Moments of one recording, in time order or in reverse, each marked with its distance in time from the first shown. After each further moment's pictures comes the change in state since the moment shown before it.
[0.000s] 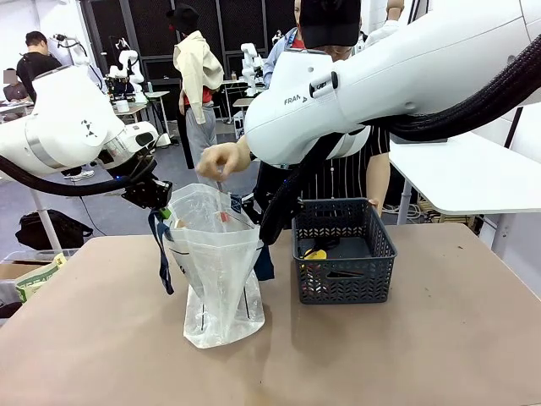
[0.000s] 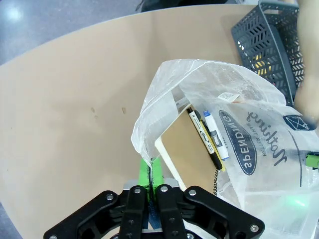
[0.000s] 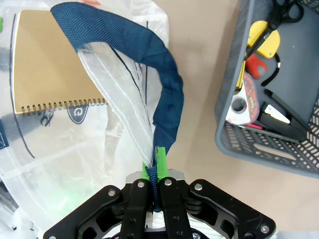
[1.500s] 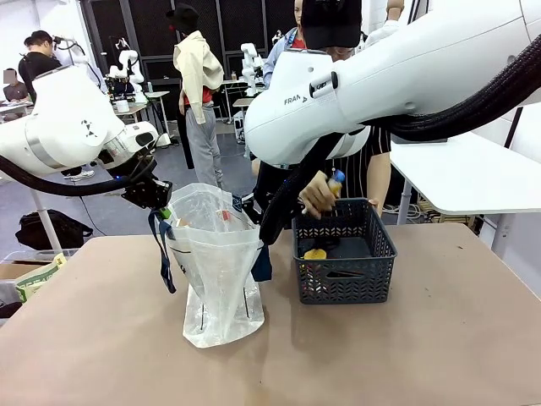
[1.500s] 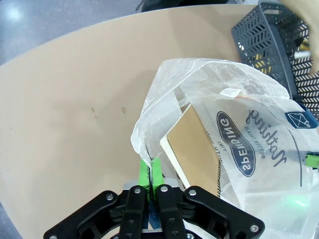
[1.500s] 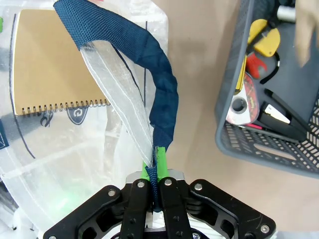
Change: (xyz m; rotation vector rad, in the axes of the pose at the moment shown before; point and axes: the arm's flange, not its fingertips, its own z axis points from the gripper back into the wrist) left arm 0.000 0.000 0.000 0.000 0.000 0.000; right arm 0.000 0.000 0.000 0.000 0.000 0.000
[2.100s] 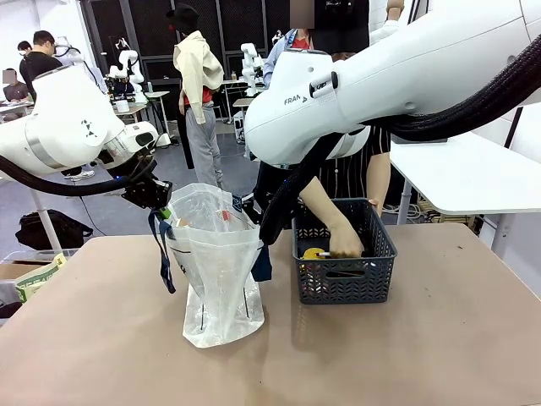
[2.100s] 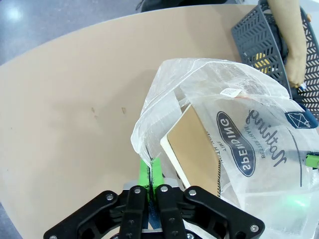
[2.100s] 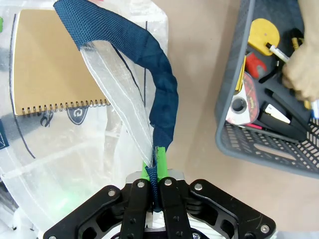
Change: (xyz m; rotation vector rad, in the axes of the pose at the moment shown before) left arm 0.000 0.000 0.000 0.000 0.000 0.000; right arm 0.000 0.000 0.000 0.000 0.000 0.000
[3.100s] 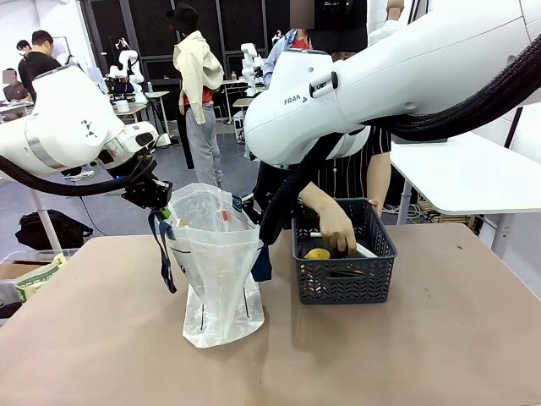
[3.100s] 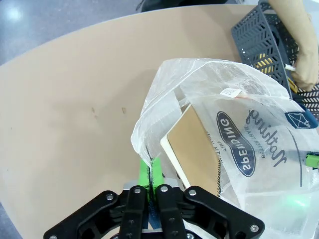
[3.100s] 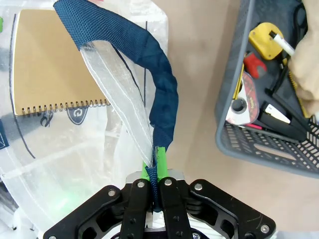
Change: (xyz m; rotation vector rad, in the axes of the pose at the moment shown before) left arm 0.000 0.000 0.000 0.000 0.000 0.000; right arm 0.000 0.000 0.000 0.000 0.000 0.000
